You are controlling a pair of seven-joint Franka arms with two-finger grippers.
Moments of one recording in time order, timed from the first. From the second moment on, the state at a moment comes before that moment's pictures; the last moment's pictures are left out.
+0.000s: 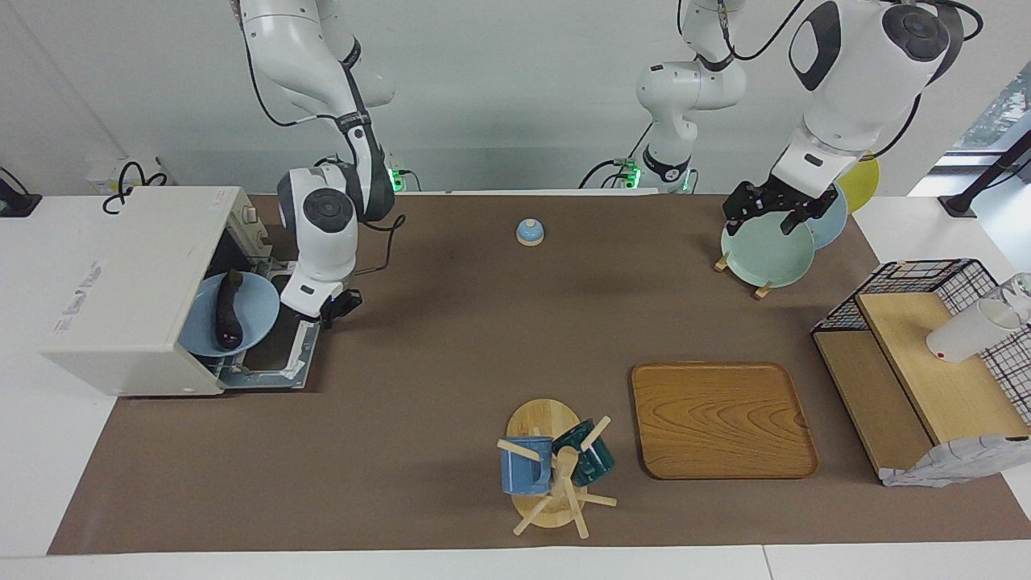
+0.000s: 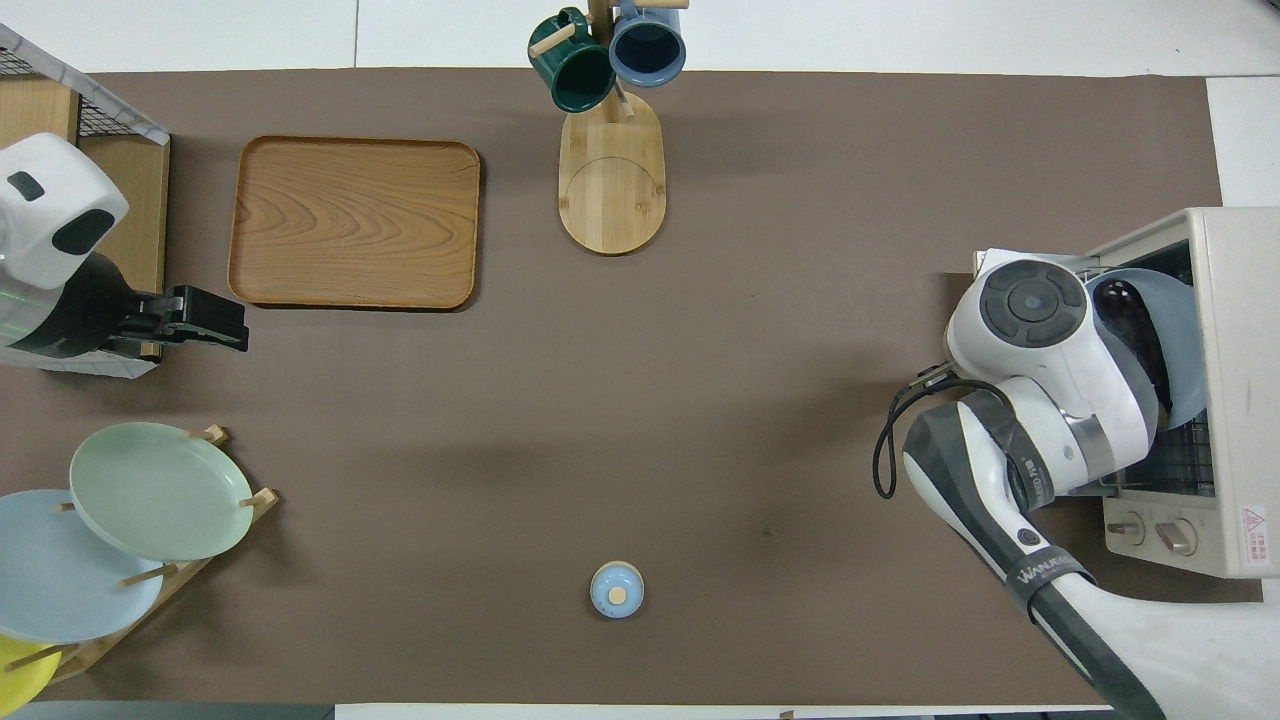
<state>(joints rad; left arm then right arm) -0.04 -0.04 -0.10 -1.72 -0.05 1.61 -0.10 0.03 0.15 0.11 -2.14 -0.40 2.16 -0.04</state>
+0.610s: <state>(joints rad) -0.04 -0.04 -0.10 -1.72 -0.05 1.61 -0.10 -0.14 0.07 0.09 -1.89 -0.33 1.86 -0.36</state>
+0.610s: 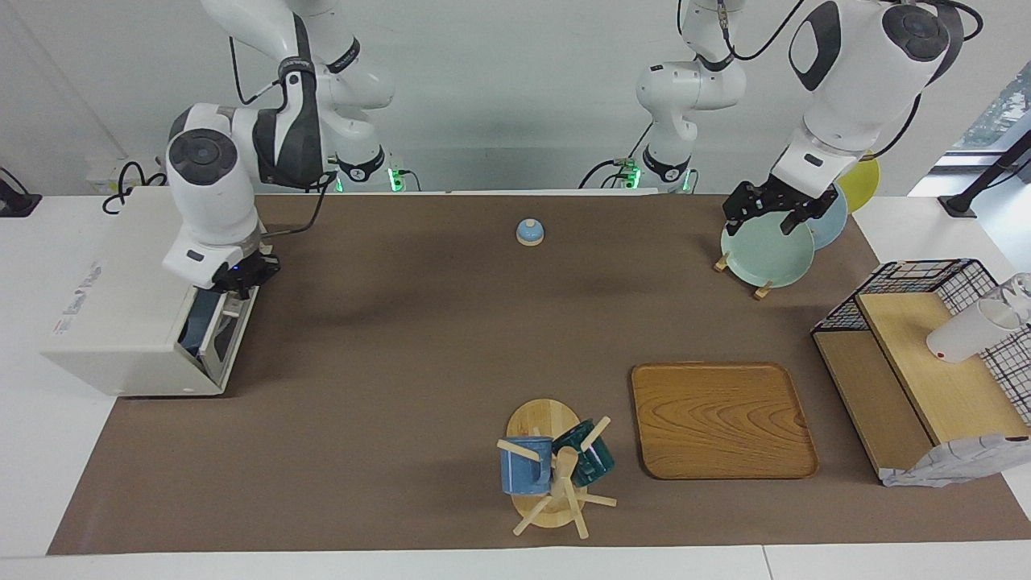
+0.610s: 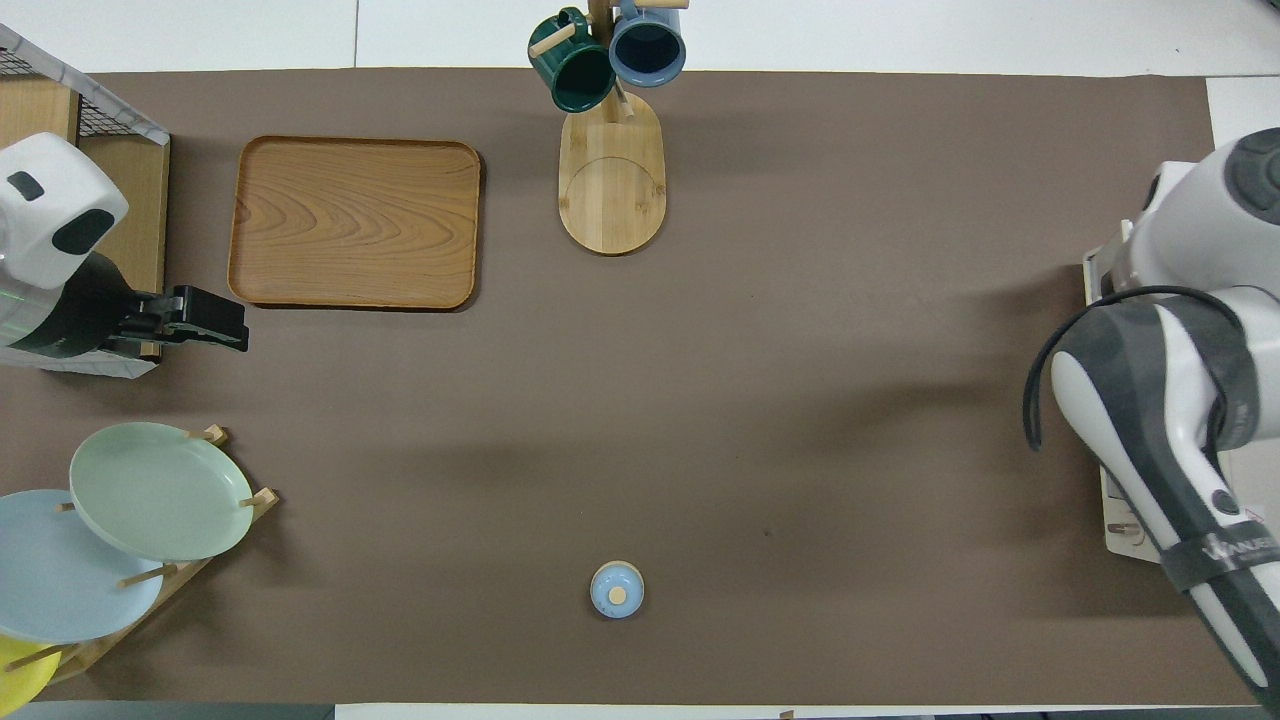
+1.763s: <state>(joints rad) -0.04 -0.04 -0.10 -1.72 -0.05 1.61 -0.10 -0.10 0.08 0.09 -1.60 -0.07 1.53 -0.19</state>
